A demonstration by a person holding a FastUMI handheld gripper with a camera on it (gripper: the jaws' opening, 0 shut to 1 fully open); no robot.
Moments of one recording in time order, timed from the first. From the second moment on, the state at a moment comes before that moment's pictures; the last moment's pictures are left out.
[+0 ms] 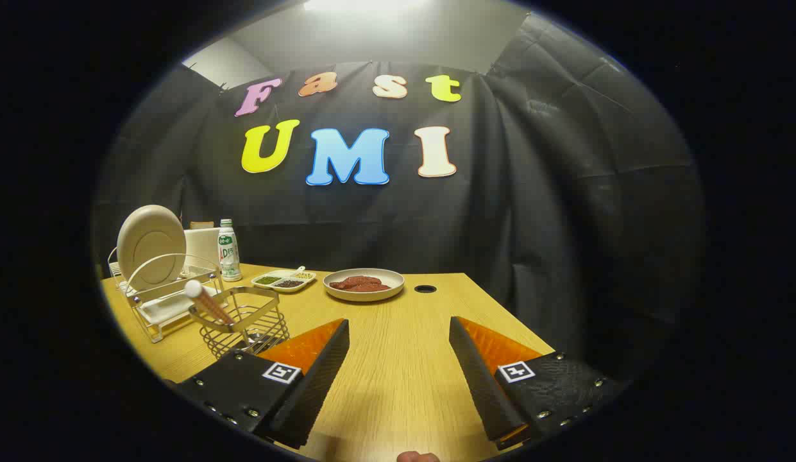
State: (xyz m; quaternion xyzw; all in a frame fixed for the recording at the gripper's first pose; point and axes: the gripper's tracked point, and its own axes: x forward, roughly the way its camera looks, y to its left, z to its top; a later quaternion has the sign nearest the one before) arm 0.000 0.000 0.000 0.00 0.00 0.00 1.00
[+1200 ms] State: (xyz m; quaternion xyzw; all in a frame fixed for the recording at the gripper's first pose) arm -0.075 0.088 0.242 0.00 -0.07 -0.06 1.00
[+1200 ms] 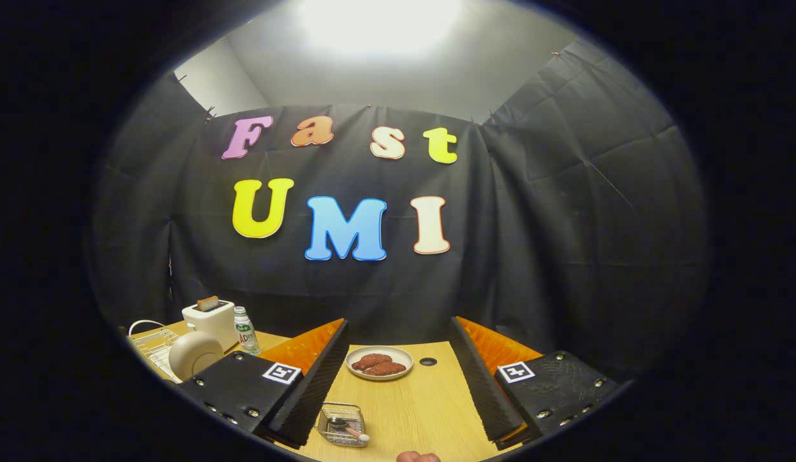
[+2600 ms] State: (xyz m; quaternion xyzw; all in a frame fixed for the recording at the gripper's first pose) arm -0.010 0.407 0.127 0.06 0.40 0.13 0.90
